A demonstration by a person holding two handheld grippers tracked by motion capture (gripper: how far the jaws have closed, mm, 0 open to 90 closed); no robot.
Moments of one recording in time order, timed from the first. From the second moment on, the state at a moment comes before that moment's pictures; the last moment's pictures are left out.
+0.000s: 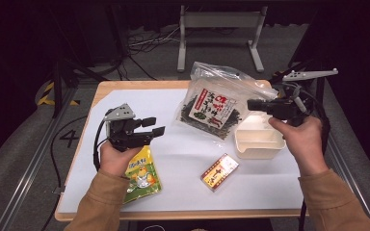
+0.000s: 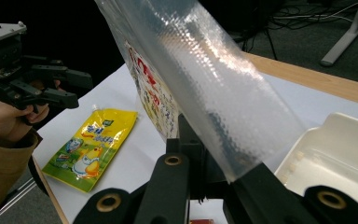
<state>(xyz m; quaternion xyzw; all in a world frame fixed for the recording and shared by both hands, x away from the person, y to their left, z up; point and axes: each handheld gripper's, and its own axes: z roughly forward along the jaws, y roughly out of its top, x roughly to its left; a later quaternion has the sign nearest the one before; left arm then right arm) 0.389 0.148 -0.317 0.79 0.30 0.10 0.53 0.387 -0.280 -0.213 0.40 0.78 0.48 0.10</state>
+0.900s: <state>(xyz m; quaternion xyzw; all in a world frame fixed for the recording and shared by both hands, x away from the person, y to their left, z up) 0.394 0.163 -0.331 0.81 0.33 0.09 0.49 0.408 -0.320 -0.173 0.46 0.76 0.45 0.13</state>
